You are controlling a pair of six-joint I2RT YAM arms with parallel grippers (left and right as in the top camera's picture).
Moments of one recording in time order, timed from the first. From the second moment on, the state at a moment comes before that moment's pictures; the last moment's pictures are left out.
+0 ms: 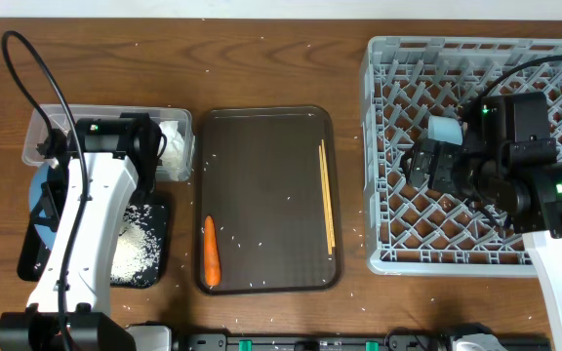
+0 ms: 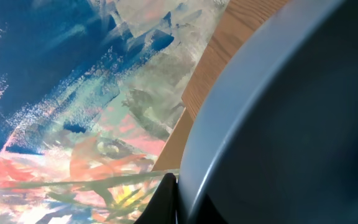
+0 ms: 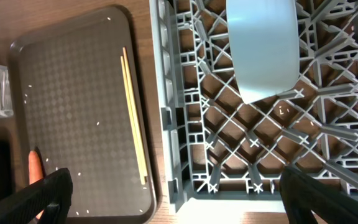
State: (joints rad) left arm -0.01 1.48 1.28 -1.70 -1.09 -0.74; right arm 0.16 1.23 1.40 -1.24 -0.11 0.37
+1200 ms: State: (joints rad) left arm -0.03 1.46 1.28 -1.63 -1.05 -0.62; right arm 0.16 1.23 1.40 -1.26 -0.11 0.36
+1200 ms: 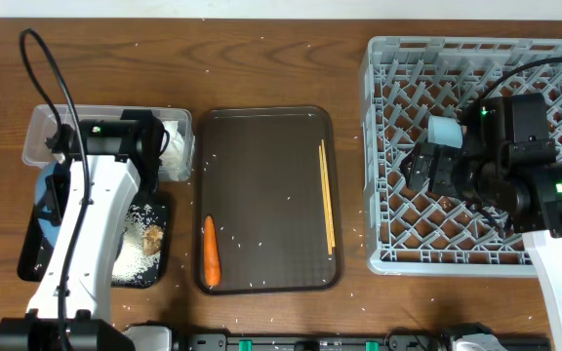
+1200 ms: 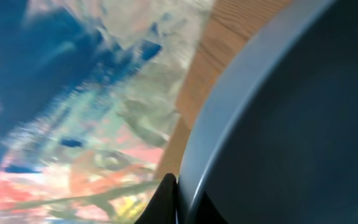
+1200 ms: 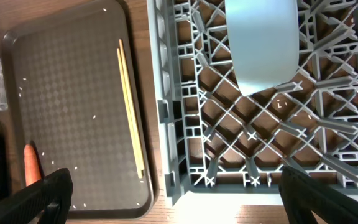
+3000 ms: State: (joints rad) left arm -0.51 1.09 1.40 -1.03 0.12 -0.22; right arm 0.42 1.27 1.40 -0.98 -0.44 0.20
